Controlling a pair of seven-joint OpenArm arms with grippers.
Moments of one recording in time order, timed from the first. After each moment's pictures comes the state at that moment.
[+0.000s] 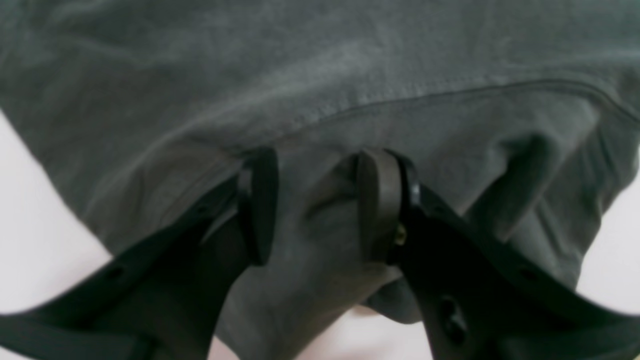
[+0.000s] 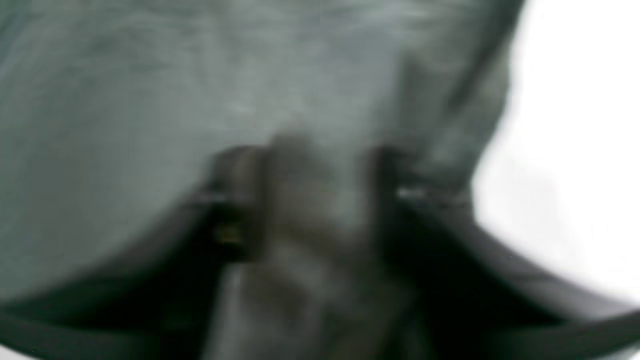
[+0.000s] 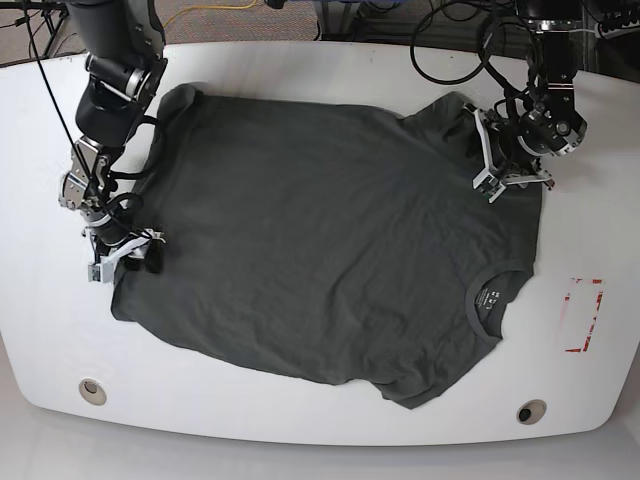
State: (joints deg) left arm 12.4 -16.6 -9.4 96.8 -2.7 -42.3 50.8; right arm 20.4 16.6 30.6 40.7 2.1 39.6 -16.0
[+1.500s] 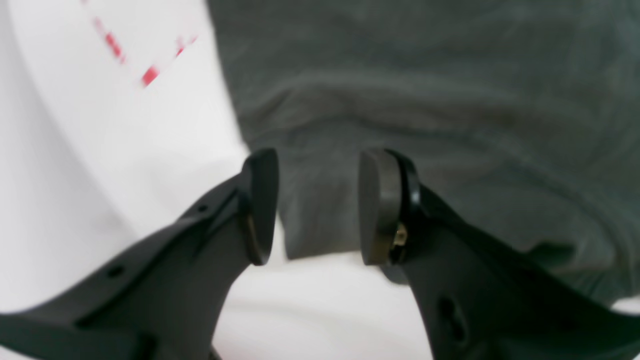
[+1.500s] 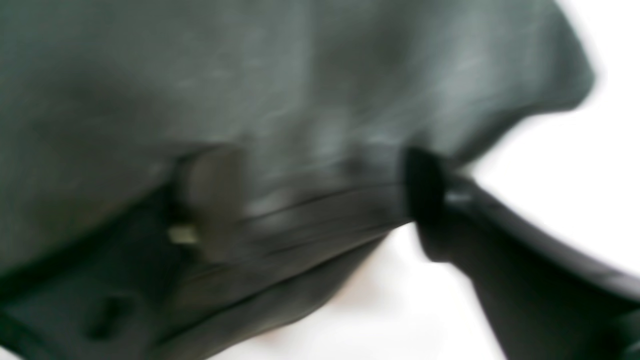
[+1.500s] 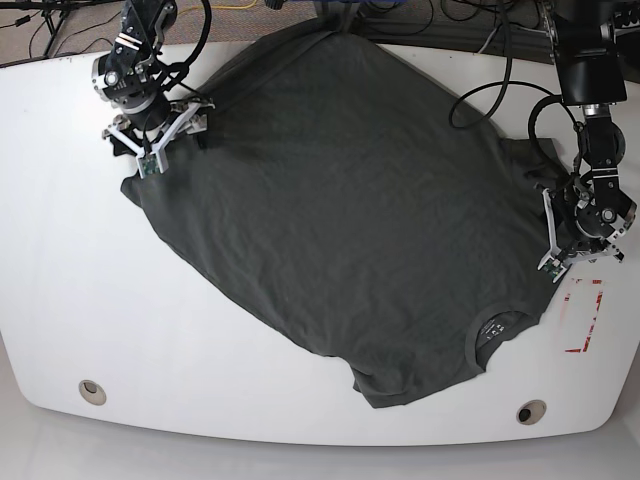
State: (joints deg) left arm -9.1 -25.5 -9.4 86.1 4.0 -42.3 59.1; right arm -16.7 -1.2 30.2 101.7 -0.2 40.2 -41.6
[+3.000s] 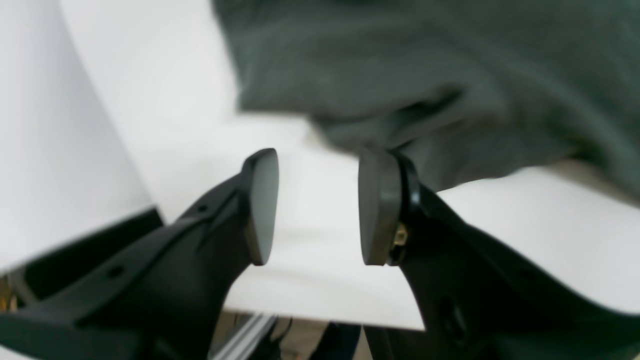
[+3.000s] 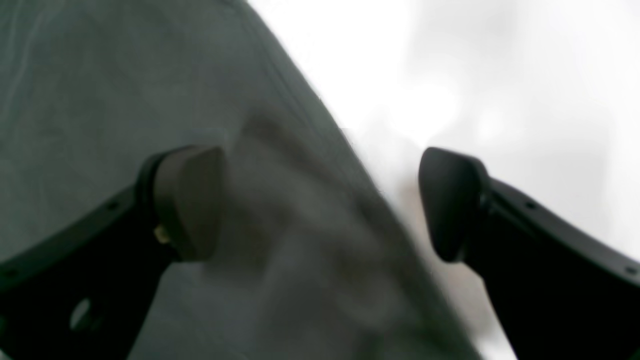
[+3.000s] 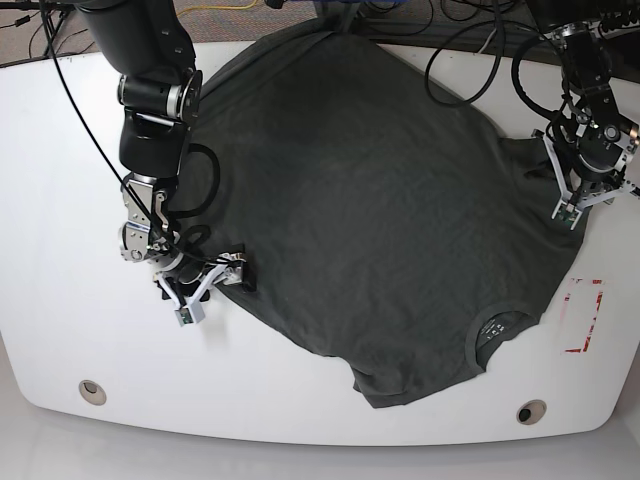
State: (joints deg) left arm 7.7 -16.0 -25.0 110.4 3.8 -42.3 69.4; right arm 28.1 6.9 15.7 42.2 0.3 39.1 -24.2
